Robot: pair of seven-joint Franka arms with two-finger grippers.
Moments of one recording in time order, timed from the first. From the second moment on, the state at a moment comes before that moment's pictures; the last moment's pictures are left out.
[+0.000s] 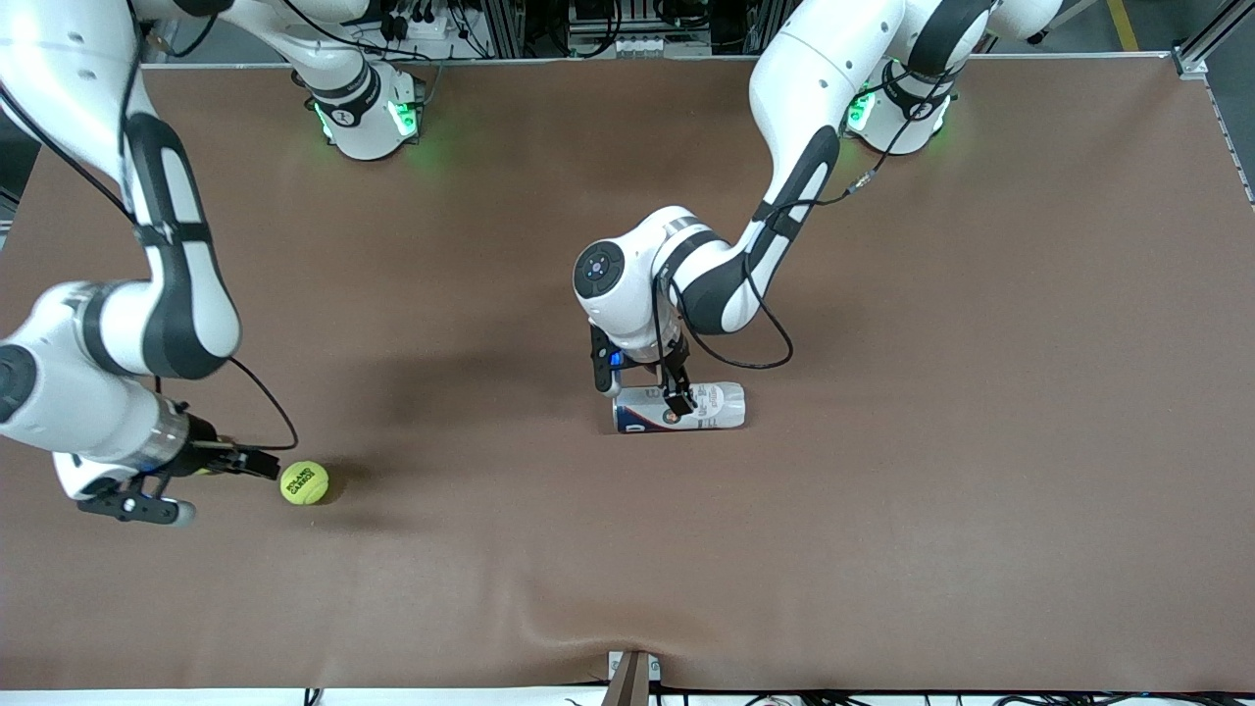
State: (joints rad) left arm -0.79 0.87 0.01 -1.25 0.33 1.91 0.49; right arm 0.00 0.60 -0.03 -1.53 0.06 2.20 0.10
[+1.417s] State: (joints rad) left arm -0.80 0.95 0.07 -1.25 0.35 1.90 0.47; right arm 0.01 0.79 -0.03 -1.53 0.06 2.38 0.10
